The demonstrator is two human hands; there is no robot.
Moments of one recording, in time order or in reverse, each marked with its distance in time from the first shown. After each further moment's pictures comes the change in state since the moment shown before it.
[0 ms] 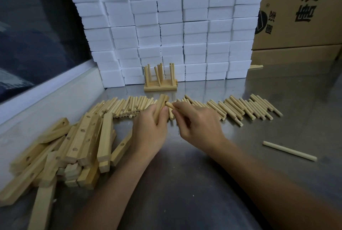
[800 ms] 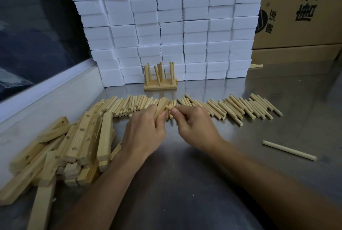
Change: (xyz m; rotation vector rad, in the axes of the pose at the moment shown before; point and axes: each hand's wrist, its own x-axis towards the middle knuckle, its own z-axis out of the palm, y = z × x) left_hand 0.001 -0.007 -0.013 0.302 -0.054 0.191; right_hand 0.003 -0.006 0.003 0.311 -0.192 0.281
